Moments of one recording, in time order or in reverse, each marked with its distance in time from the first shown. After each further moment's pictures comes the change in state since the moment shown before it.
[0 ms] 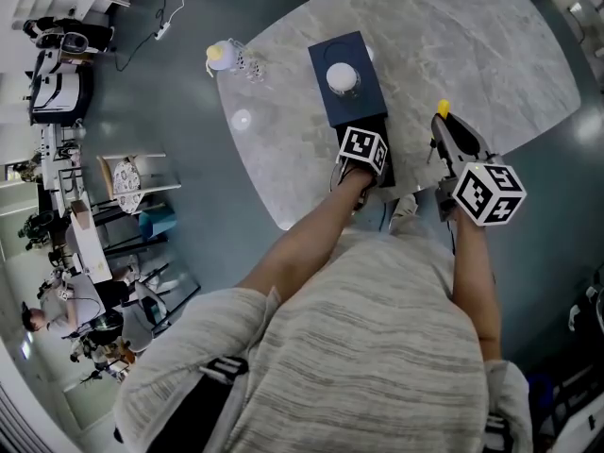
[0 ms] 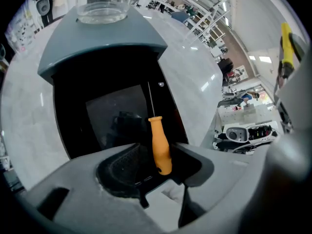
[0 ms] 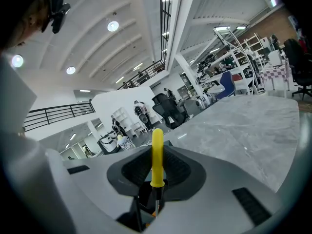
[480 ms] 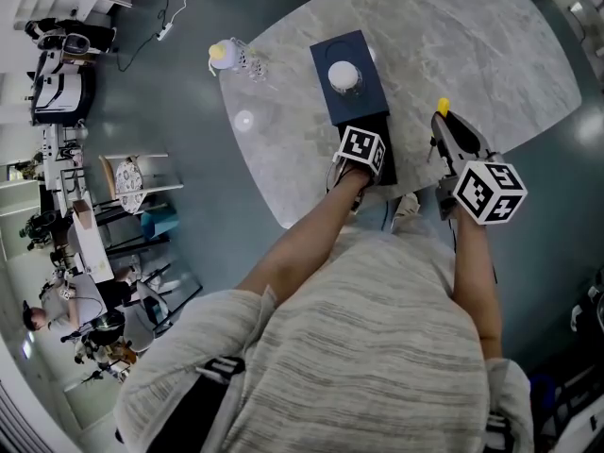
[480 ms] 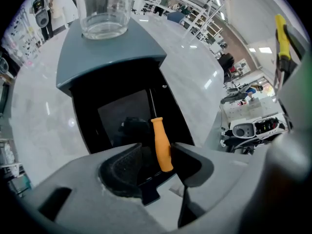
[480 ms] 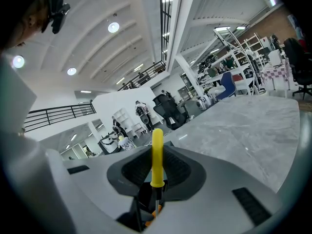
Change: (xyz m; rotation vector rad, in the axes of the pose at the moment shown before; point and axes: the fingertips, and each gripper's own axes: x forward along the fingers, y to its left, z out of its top) left arm -0.015 0.011 0.002 0.063 -0.021 0.081; right arm -0.001 0.003 0.002 0.002 -0.011 0.008
